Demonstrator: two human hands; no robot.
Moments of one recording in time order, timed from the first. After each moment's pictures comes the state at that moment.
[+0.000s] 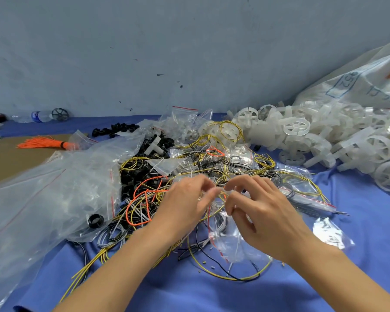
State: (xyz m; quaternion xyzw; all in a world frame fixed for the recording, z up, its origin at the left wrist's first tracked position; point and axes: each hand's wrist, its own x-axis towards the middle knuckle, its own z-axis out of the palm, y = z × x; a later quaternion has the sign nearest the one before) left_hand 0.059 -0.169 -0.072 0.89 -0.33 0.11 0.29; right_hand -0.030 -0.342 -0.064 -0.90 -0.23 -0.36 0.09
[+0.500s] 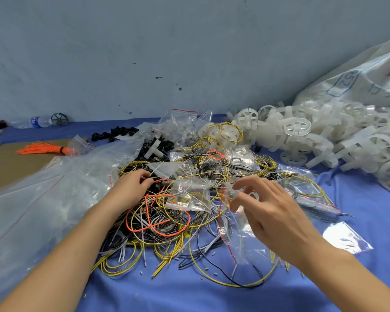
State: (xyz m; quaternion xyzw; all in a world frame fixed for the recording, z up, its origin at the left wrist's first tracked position) left_hand 0.160 -0.080 -0.076 0.96 -0.11 0.02 0.24; right_hand -0.027 -0.356 -0.072 -0.91 -0.21 -0.36 0.07
